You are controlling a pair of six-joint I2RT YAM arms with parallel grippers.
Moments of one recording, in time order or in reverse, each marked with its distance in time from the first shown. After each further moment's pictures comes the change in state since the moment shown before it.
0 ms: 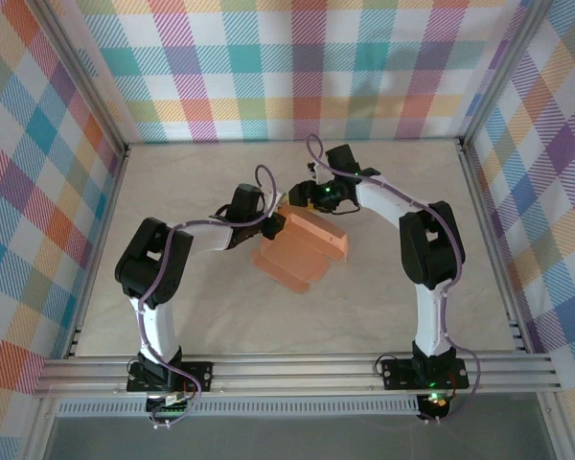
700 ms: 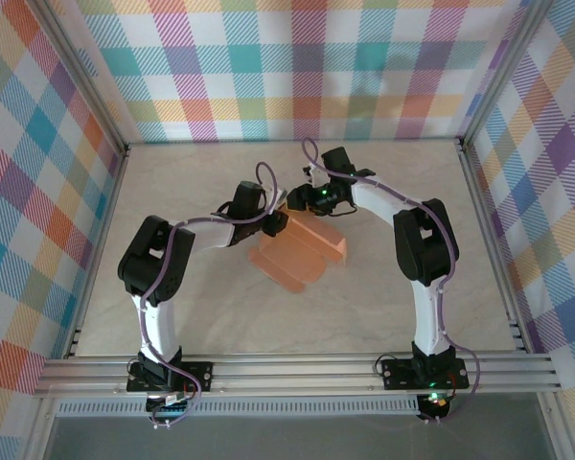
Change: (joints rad) left arm 0.000 0.029 0.049 -0.026 -0.021 -0.019; right arm 0.006 0.043 0.018 -0.019 -0.035 -0.016
